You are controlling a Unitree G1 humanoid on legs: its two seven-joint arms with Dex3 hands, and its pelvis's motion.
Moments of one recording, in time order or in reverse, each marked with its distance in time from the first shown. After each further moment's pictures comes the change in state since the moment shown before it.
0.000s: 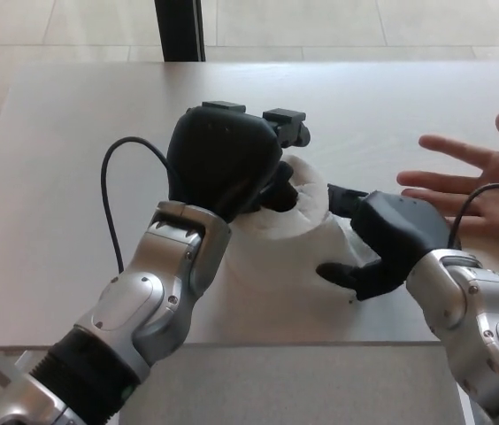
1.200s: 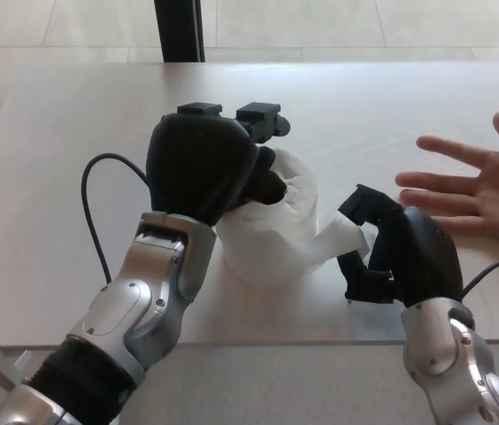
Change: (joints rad) left_arm 0.037 -0.016 0.078 0.064 -0.017 -0.047 0.120; right_arm 0.172 0.221 -0.232 0.105 0.095 -0.263 -0.408
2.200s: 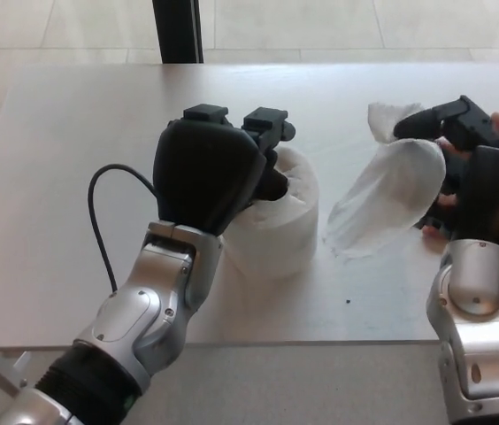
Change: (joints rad) left_arm 0.002 0.001 -0.054 0.045 0.062 -0.004 0.091; right_arm -0.102 0.204 -0.335 -0.114 0.349 -0.023 -0.030
